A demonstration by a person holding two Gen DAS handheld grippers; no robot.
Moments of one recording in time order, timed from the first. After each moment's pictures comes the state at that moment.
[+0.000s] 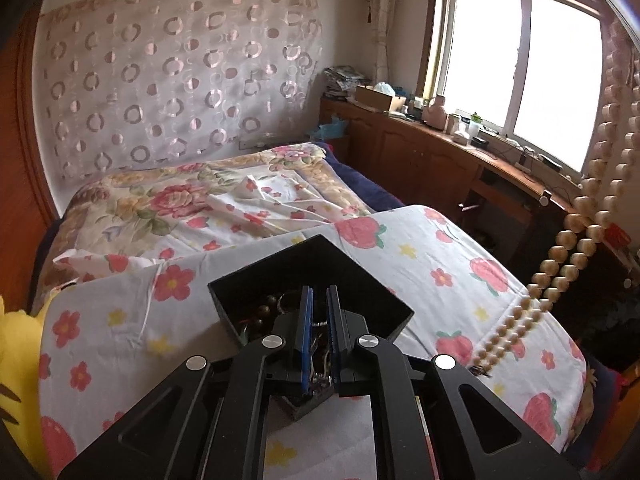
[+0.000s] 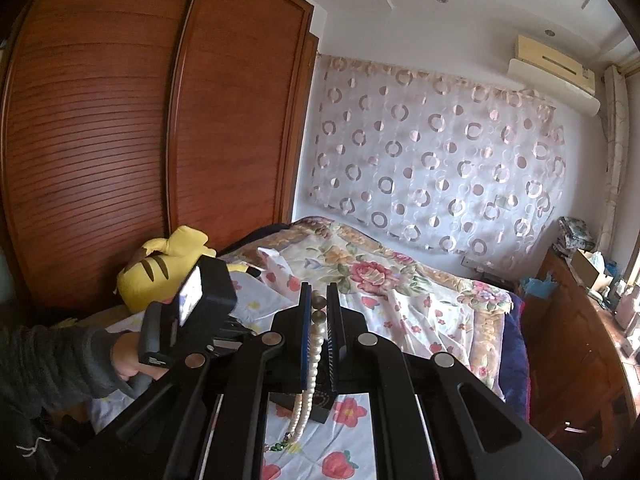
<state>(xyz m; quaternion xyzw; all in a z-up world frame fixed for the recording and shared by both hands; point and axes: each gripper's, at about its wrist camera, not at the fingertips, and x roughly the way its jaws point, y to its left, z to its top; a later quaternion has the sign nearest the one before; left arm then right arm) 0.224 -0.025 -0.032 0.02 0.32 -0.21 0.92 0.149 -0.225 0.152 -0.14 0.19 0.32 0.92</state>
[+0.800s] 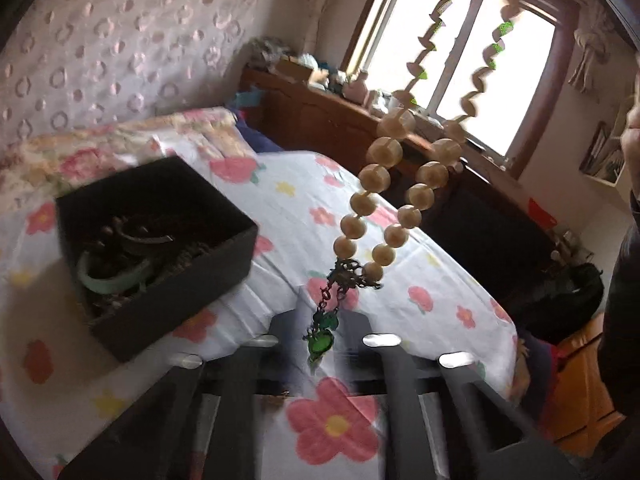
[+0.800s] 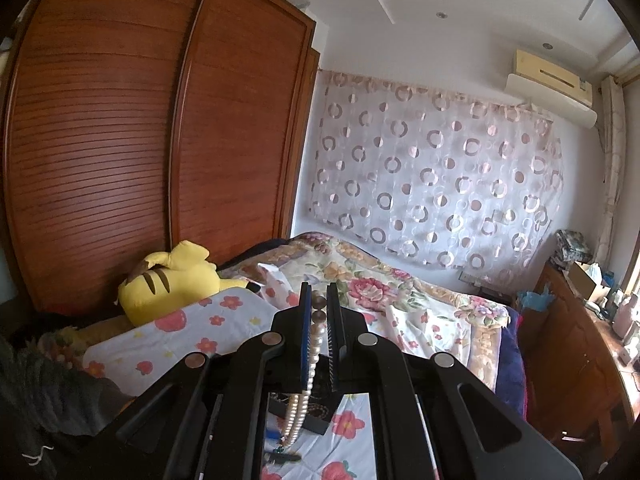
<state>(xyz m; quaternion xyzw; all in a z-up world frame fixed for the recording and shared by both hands) 0.188 -0.083 -0.088 -0.04 0.37 -0.37 0.85 0.140 -0.225 0.162 -0.13 0.16 0.32 0.93</state>
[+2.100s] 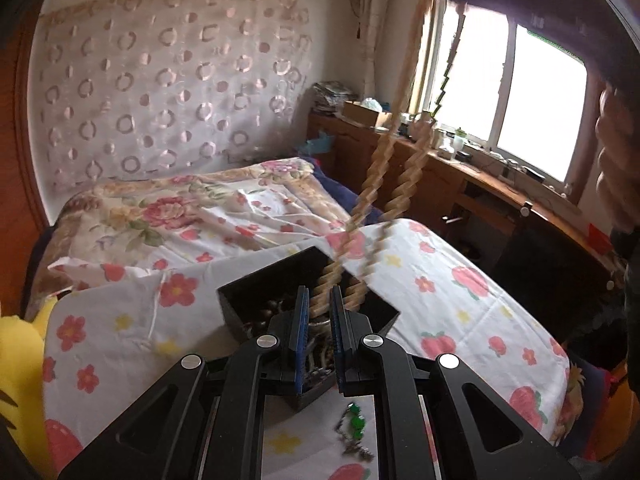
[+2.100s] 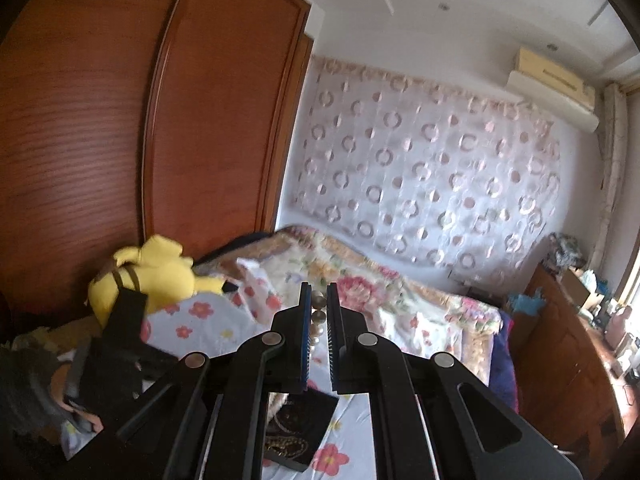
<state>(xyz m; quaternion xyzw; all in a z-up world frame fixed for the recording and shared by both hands) 0.211 0.001 -0.020 0.00 0.30 -0.24 0.92 0.224 -0.173 0.148 -0.16 0.18 0.29 0.93</state>
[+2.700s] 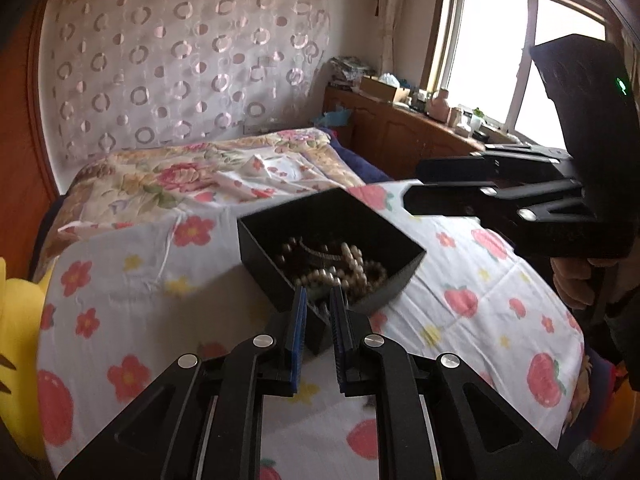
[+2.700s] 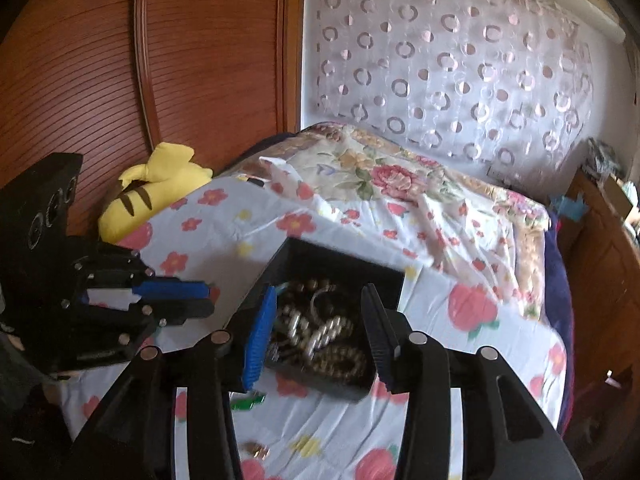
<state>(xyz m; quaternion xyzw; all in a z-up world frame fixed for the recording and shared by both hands) 0.189 0.011 -0.059 0.01 0.35 -0.21 0.91 0.242 -0.164 0.000 -0.13 0.35 0.31 0.87</state>
